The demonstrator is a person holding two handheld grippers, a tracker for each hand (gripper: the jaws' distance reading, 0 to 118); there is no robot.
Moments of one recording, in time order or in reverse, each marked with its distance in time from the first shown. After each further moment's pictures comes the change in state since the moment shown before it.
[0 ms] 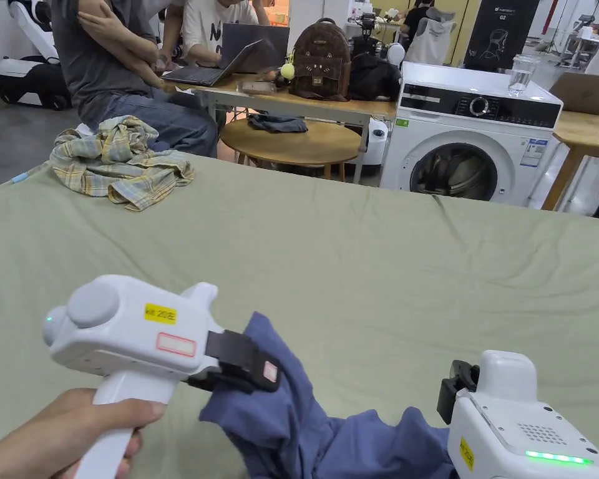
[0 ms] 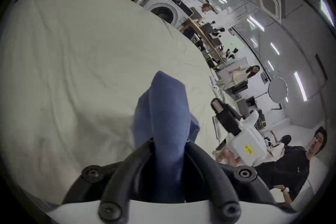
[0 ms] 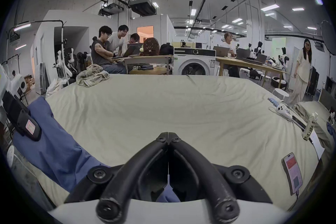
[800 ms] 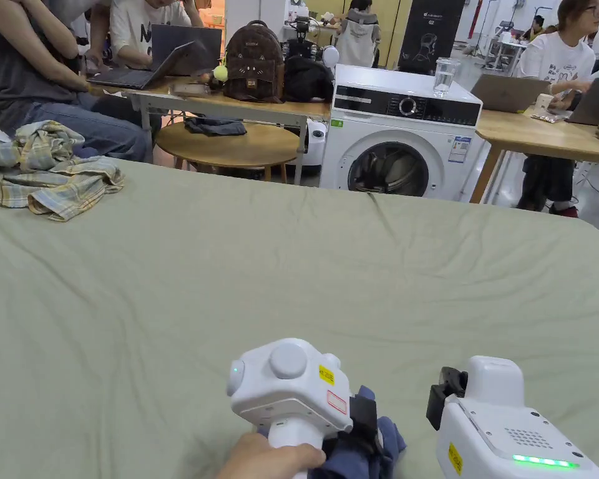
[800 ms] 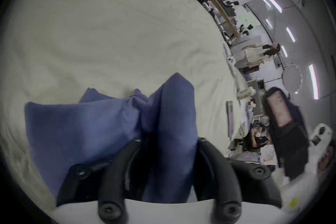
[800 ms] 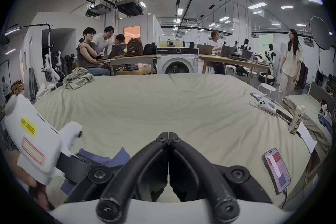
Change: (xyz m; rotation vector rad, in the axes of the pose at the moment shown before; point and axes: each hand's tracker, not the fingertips) left arm 0.057 -0.013 -0.220 -0.256 0.061 0.037; right arm 0.055 -0.006 0.024 -0.004 -0.110 -0.042
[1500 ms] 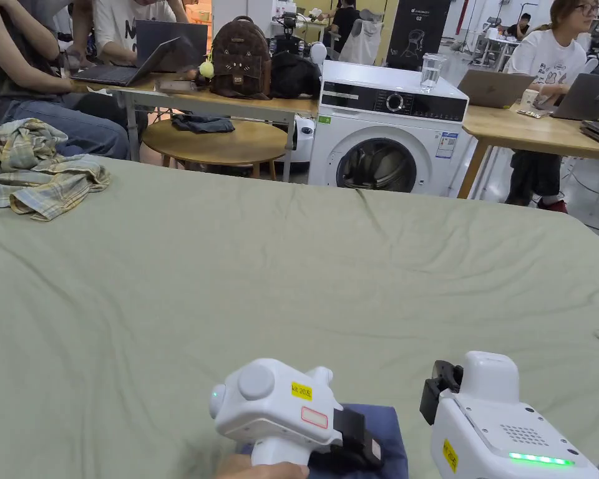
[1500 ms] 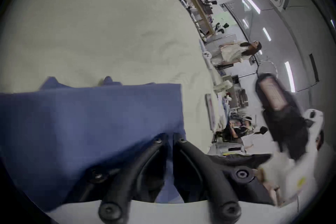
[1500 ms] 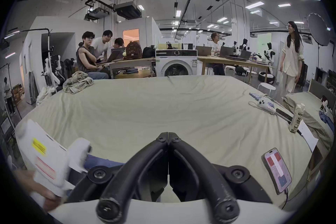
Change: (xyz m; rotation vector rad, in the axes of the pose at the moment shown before) left arm -0.030 -0.002 -0.049 -0.033 -0.197 -0.040; right arm 0.008 0.001 0.002 0.021 0.003 -0.024
